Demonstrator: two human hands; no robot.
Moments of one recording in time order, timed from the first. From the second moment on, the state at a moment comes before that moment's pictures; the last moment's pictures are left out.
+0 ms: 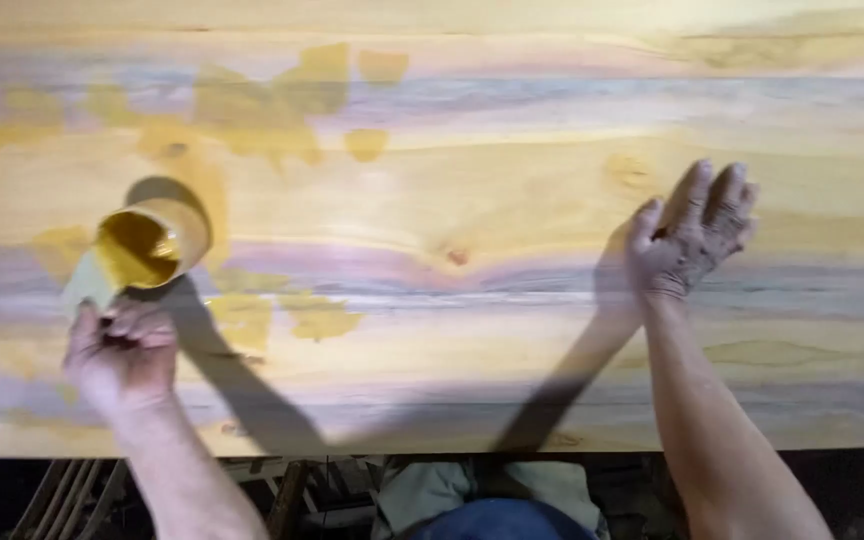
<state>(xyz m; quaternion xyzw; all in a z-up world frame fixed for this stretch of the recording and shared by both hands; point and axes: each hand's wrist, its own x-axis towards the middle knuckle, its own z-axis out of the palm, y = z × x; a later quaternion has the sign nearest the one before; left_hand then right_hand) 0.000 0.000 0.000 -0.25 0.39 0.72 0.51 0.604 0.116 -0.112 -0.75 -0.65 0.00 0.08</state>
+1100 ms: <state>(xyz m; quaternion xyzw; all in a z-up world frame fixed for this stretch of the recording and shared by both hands) 0.289 0.162 -0.050 0.83 0.49 0.19 0.19 0.651 0.183 -0.092 -0.90 -0.42 0.01 0.08</state>
